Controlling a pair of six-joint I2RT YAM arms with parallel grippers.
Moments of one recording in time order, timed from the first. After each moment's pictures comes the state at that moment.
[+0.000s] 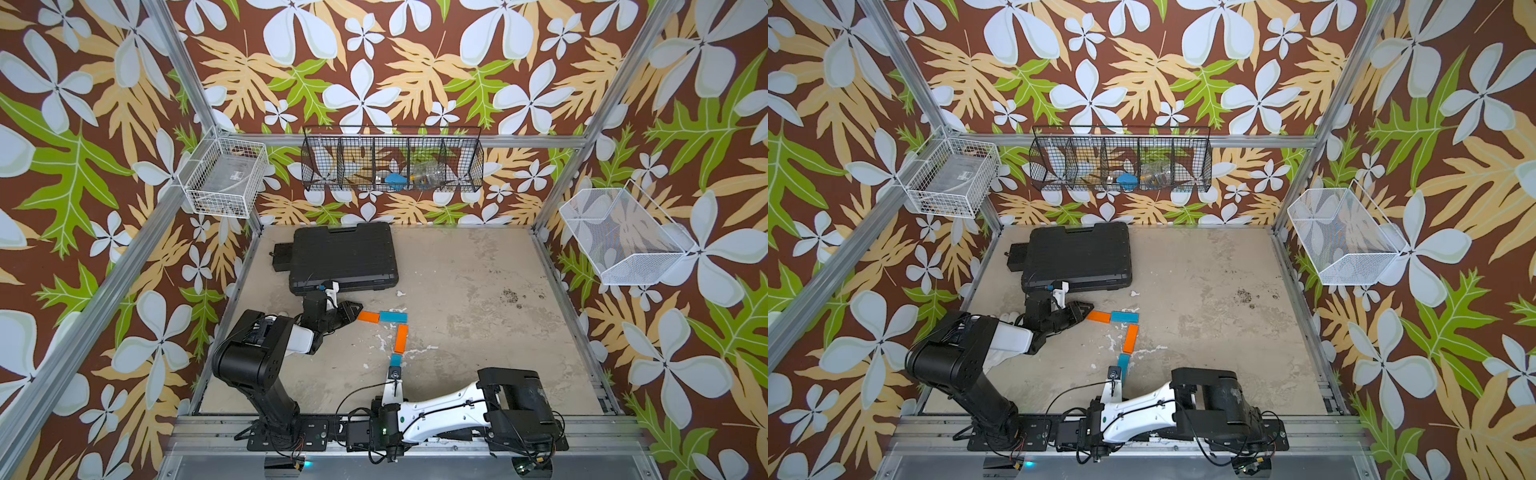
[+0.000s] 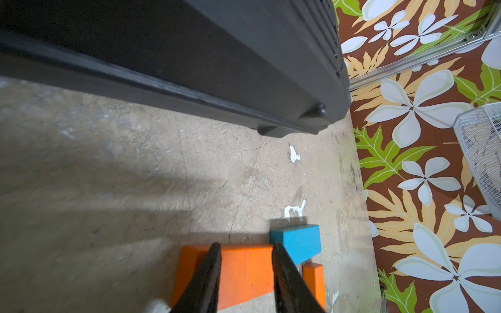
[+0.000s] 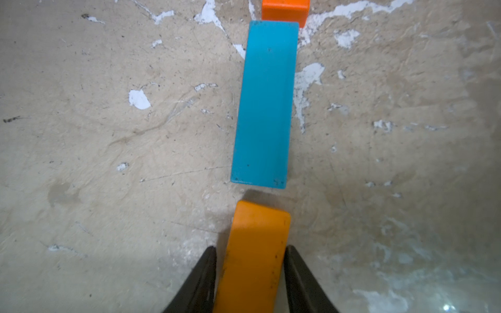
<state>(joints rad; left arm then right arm) -0.20 1.69 0.46 0.67 0.48 -0.74 1.61 1.99 1.23 -0.81 0.61 1.71</state>
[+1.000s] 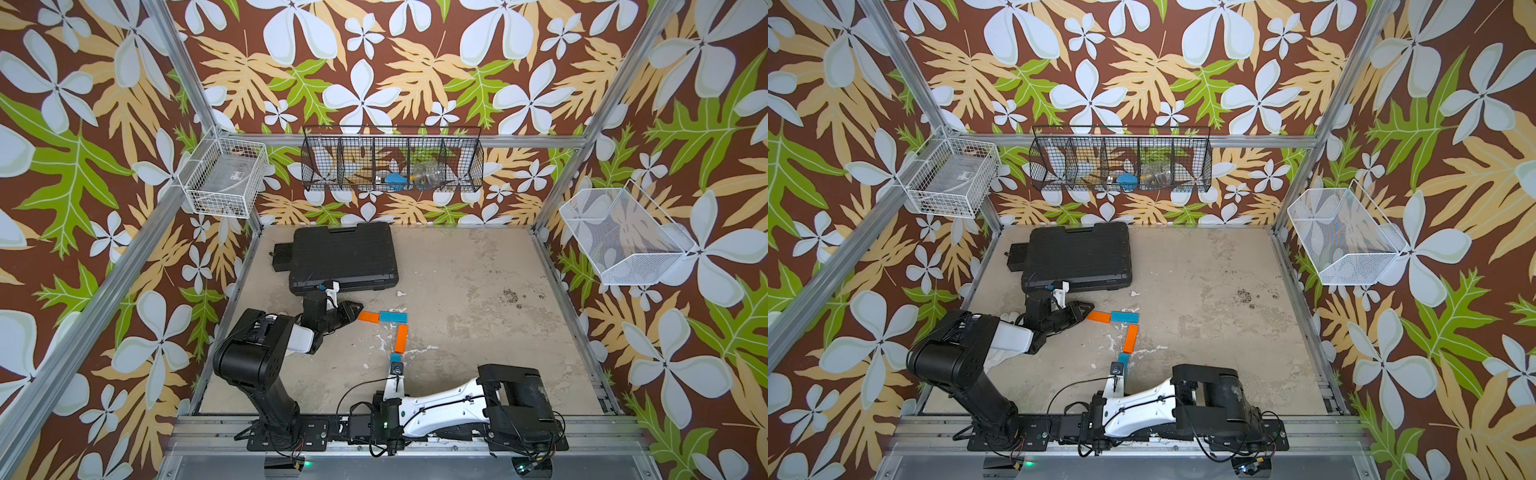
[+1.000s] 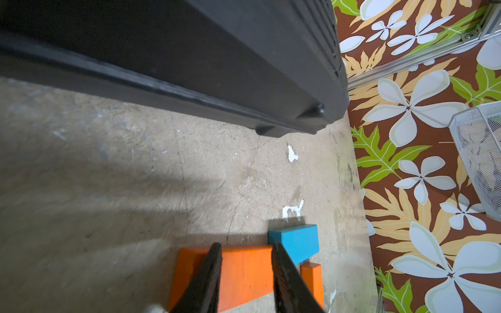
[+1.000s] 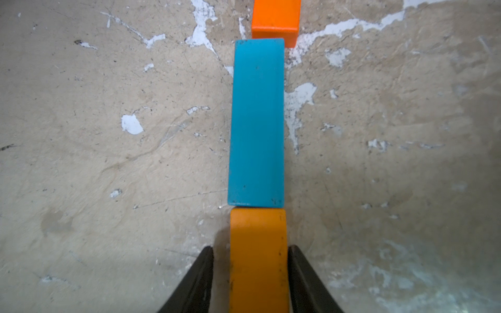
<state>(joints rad) -0.20 1.70 0.46 0.68 0.50 -0.75 1.58 1.99 1.22 -0.78 0.62 1.71</state>
